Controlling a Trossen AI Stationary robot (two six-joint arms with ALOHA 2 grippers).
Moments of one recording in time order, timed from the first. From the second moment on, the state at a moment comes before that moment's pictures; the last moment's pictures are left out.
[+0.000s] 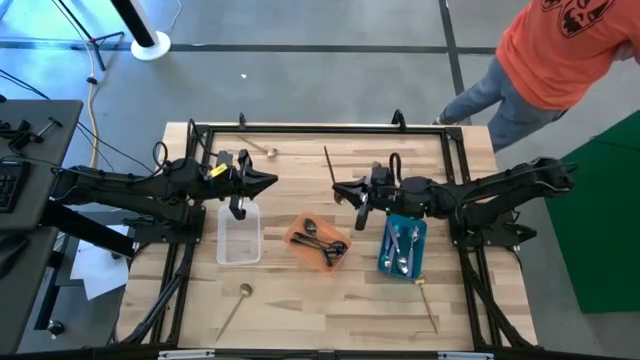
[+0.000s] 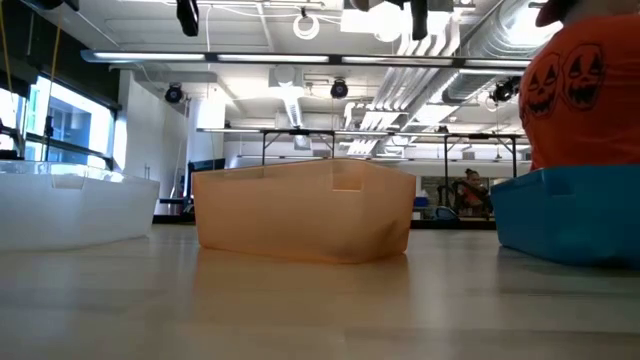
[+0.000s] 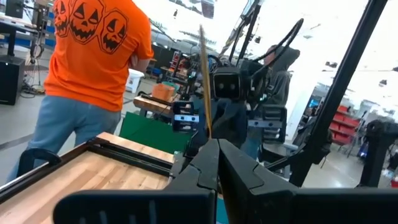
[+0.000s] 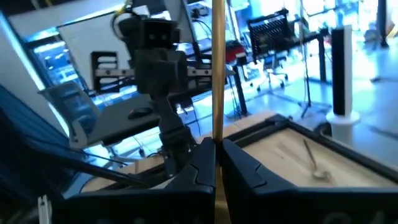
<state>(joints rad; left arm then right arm) -0.01 0.80 0.55 0.43 -0.11 -0.29 0.16 1.31 0.87 0.45 0.43 0.31</state>
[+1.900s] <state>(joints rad) -0.06 1.11 0.66 0.75 -0.15 -0.21 0.13 1.55 1.09 0.44 0.23 0.17</state>
